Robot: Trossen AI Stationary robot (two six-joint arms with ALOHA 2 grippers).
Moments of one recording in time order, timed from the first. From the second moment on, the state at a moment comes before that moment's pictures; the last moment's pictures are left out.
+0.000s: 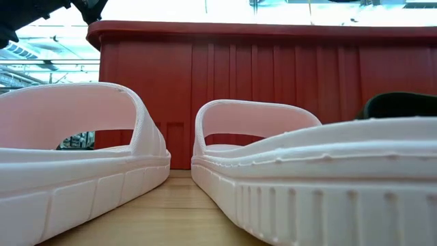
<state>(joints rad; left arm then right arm) -0.09 0.50 0.17 0.86 -0.03 -0.29 0.78 1.60 1.88 -1.59 0.70 0.63</state>
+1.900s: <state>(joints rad) 0.00 0.50 0.17 0.83 -0.18 -0.22 -0.61 1.30 1.15 -0.79 0.34 -0.61</state>
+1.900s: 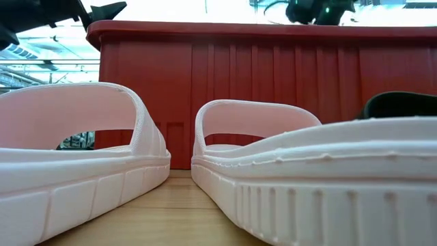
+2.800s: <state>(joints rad) 0.10 0.50 0.17 0.87 -0.14 -0.21 -0.71 1.36 0.87 -0.46 0.41 -0.61</state>
